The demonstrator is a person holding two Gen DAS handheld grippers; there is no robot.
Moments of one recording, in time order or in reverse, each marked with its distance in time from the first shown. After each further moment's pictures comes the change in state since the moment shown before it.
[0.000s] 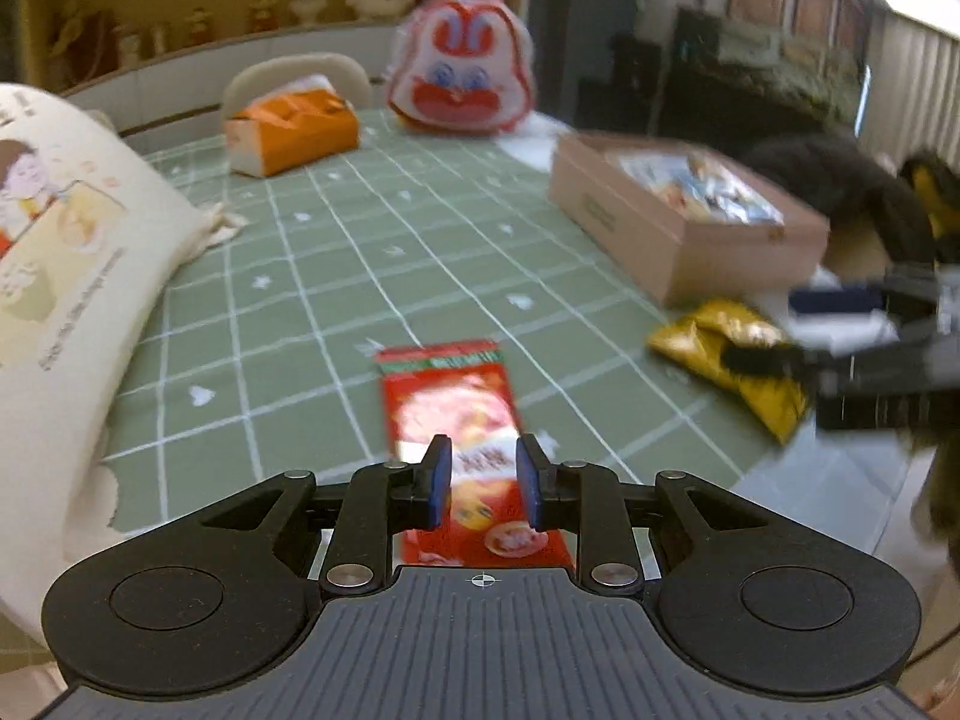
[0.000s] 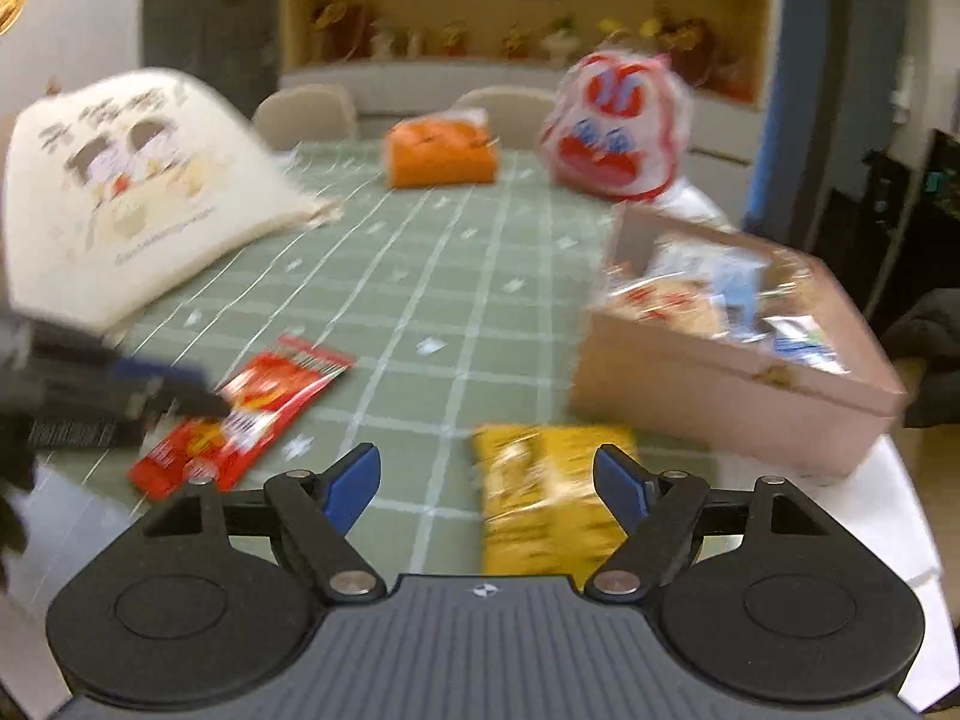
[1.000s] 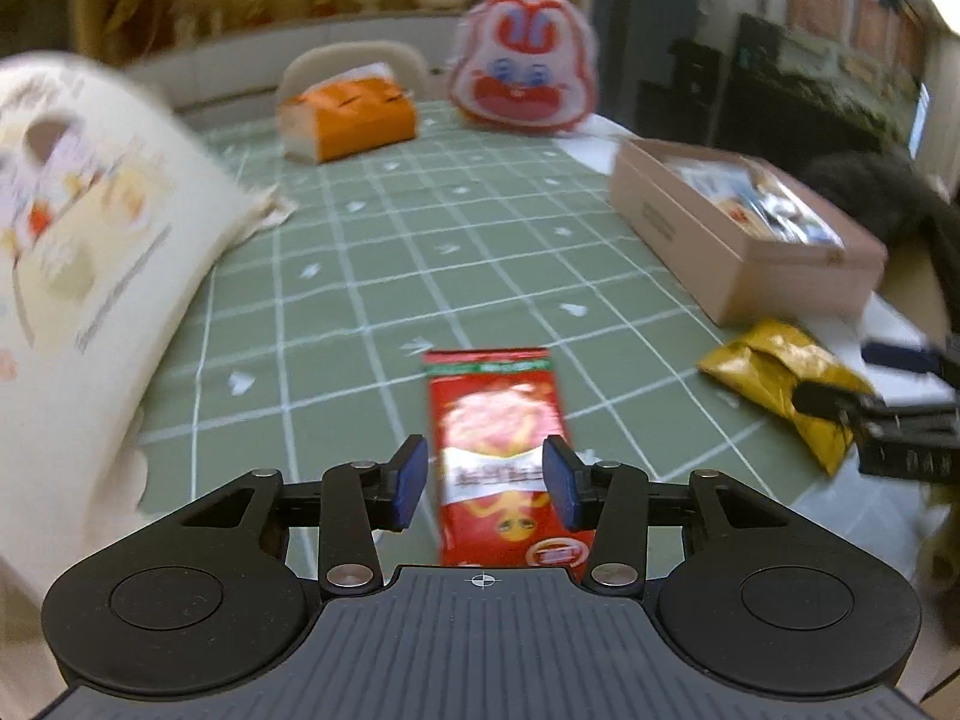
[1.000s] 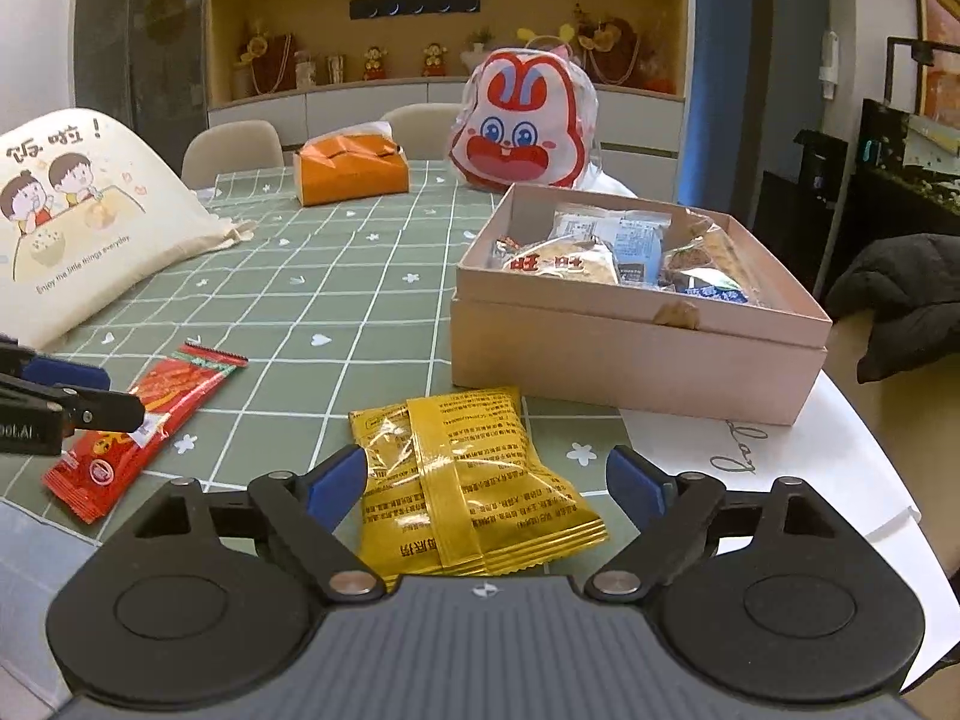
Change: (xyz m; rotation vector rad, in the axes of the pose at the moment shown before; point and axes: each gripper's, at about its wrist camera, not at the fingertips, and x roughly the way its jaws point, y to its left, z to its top) left arm -0.001 0.016 0.004 -0.132 -0.002 0.081; right arm 0.008 -0.032 -0.028 0.074 -0.051 -0.066
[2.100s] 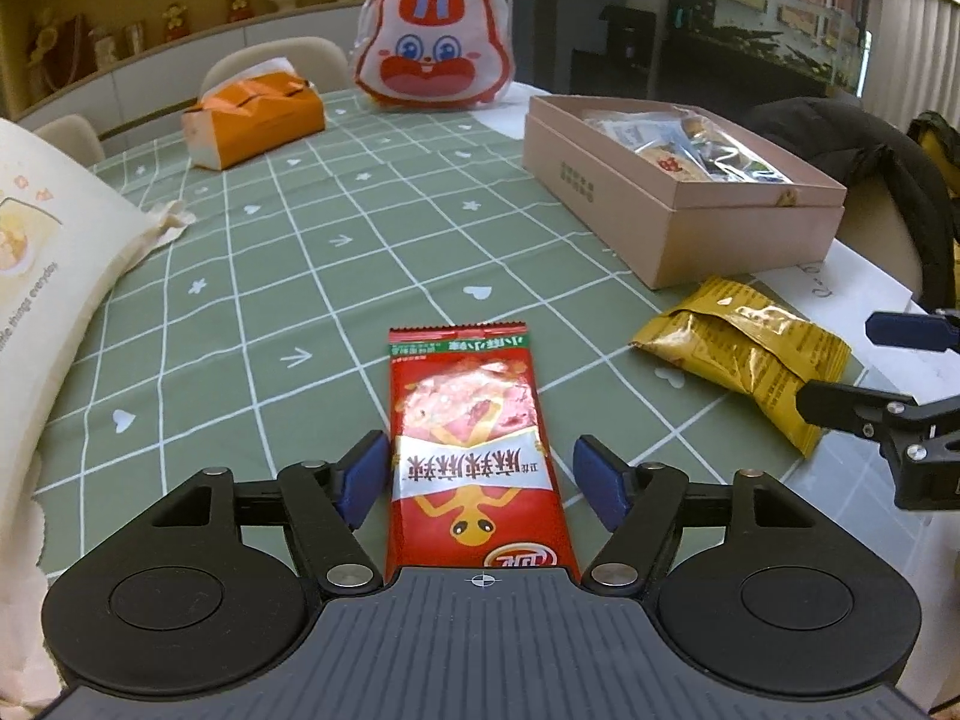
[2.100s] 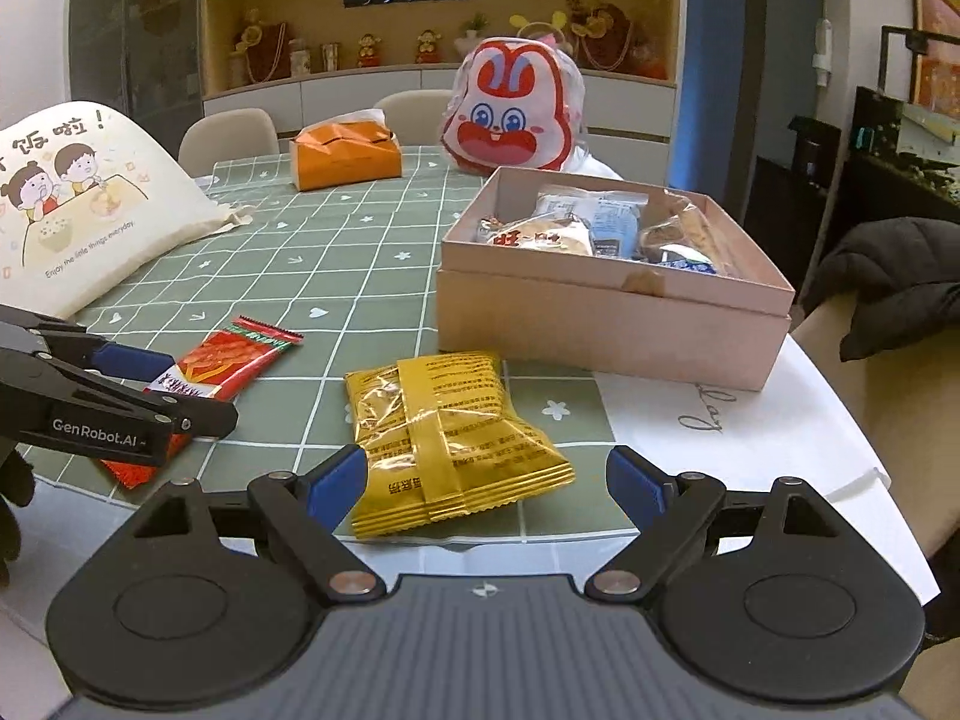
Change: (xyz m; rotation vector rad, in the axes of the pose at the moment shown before) left arm 0.035 -0.044 -0.001 0.163 0.027 -0.067; right arm -0.019 -0.006 -0.011 -0.005 0.040 -0.013
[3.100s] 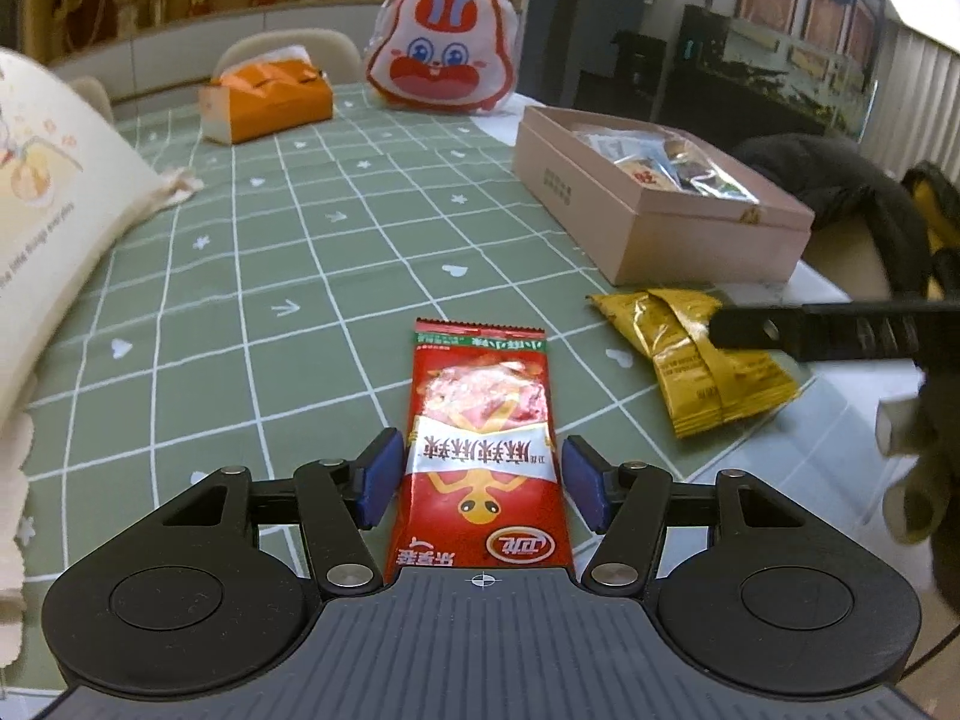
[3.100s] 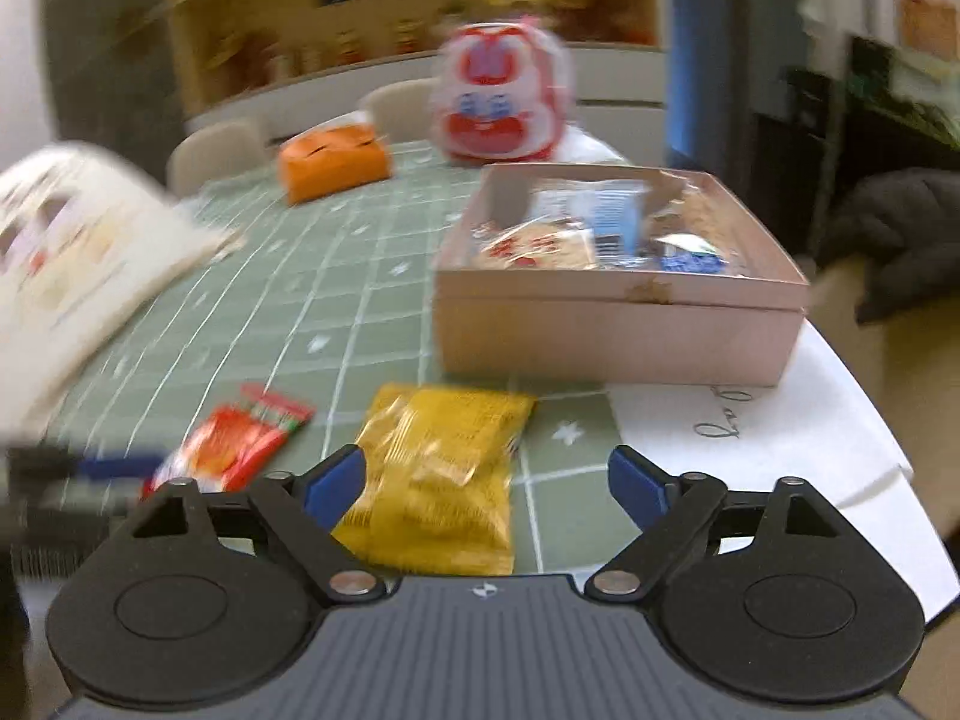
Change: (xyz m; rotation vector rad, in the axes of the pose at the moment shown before) left arm -0.023 -0.012 -0.019 -0.086 -0.025 -0.023; right arm 0.019 -0.008 0.031 0.167 0.089 0.041
